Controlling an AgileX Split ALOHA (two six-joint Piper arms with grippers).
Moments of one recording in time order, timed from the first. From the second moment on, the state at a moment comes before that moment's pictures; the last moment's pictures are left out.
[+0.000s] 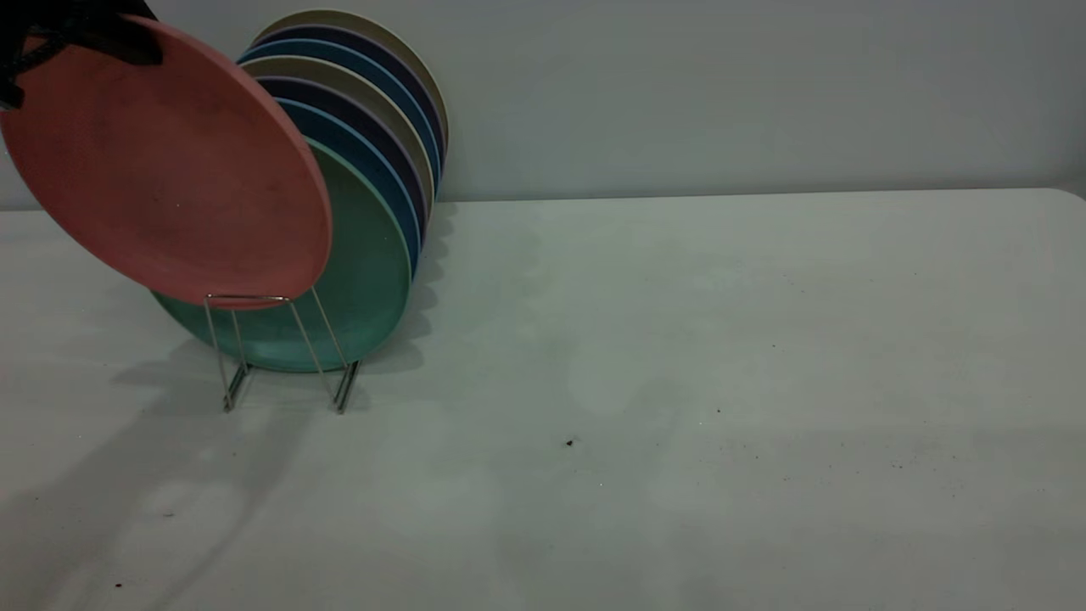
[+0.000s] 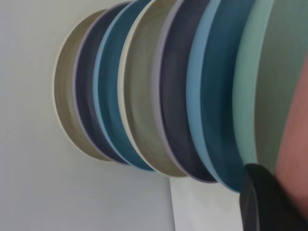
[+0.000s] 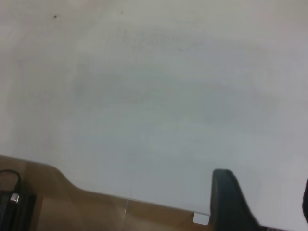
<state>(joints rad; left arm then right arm) -0.09 1.63 -1.11 -0.32 0.29 1.87 -0.11 0.21 -0.48 0.25 1.15 -0.31</state>
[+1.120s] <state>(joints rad) -0.09 1.75 -1.11 -0.40 0.27 1.87 -0.11 0.21 -0.47 0.25 1.15 -0.31</state>
